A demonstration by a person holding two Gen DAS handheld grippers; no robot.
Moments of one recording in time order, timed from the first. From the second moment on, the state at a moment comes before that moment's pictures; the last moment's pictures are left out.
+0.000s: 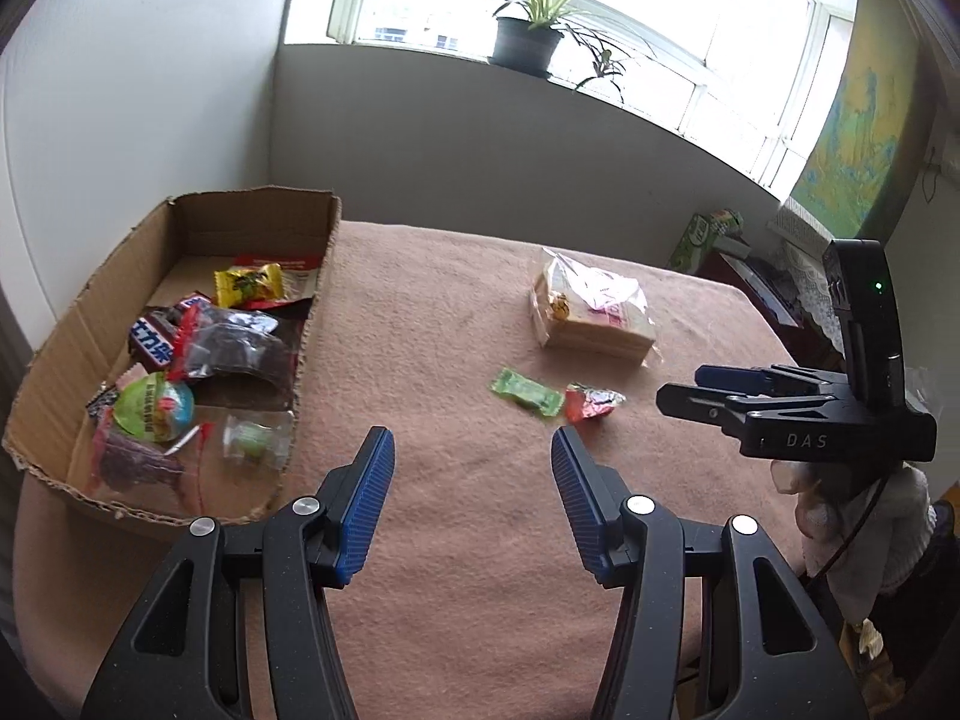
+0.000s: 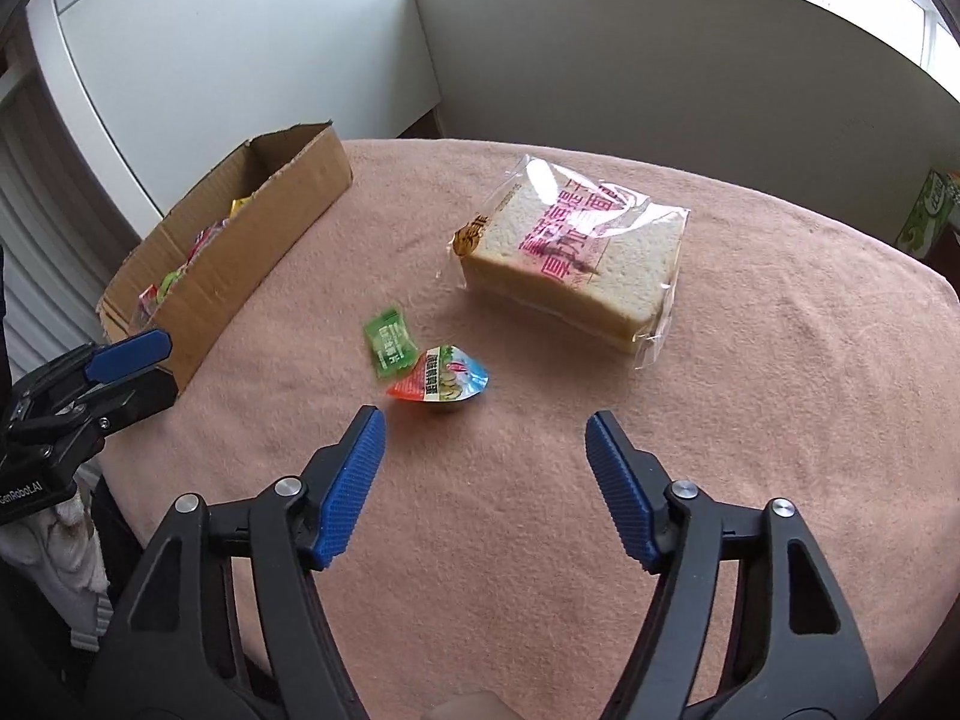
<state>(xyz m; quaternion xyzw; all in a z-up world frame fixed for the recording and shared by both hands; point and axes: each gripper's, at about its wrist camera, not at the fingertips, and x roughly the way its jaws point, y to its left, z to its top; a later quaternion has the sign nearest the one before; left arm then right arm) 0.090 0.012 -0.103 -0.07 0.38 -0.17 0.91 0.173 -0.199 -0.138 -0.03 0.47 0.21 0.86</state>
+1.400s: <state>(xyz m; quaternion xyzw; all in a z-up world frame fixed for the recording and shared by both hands) 0.186 -0.102 -0.161 -0.01 0.47 -0.19 0.86 0.203 -0.241 -0.167 -0.04 0.46 0.19 0.86</state>
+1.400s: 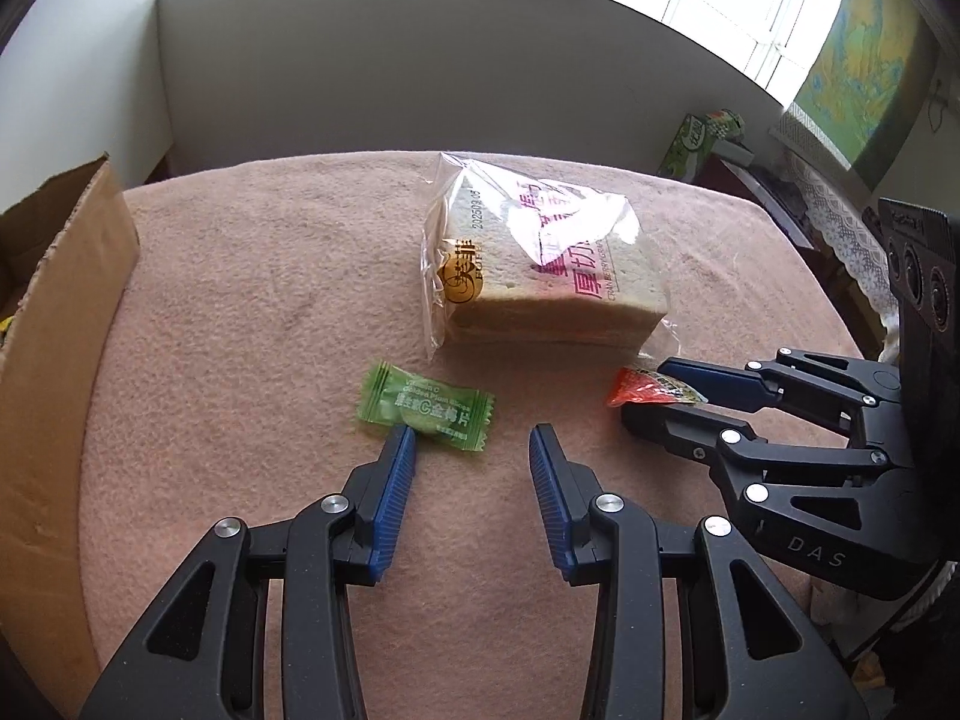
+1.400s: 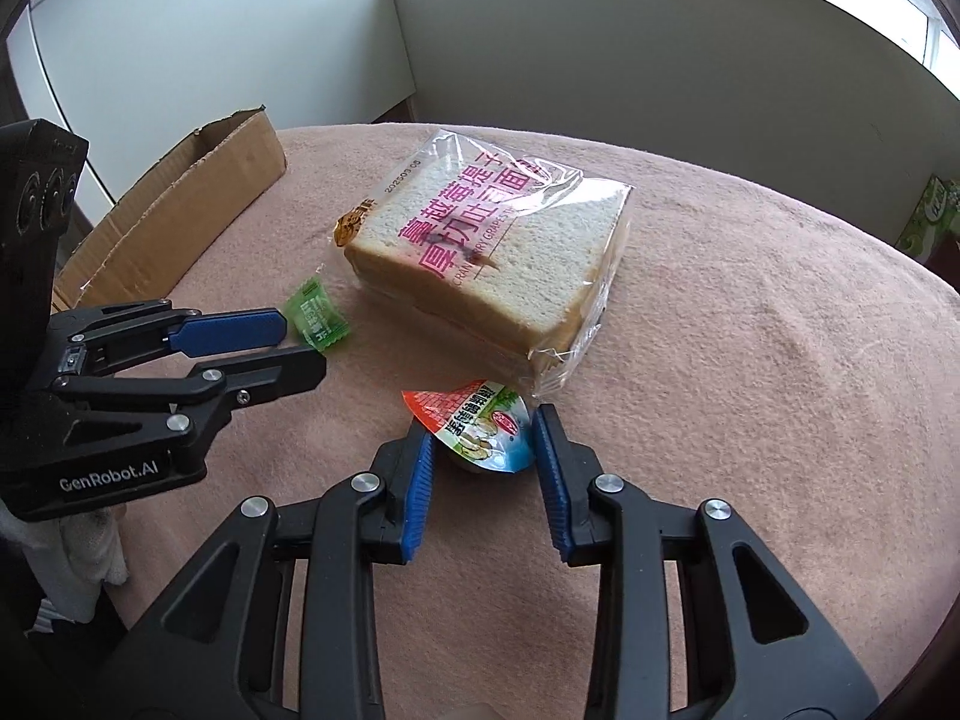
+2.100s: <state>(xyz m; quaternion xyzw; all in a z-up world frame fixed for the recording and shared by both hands) 0.215 -0.120 -0.164 0.00 0.47 -0.17 0.87 0.204 -0.246 -0.166 -0.02 0.46 0.19 0.87</state>
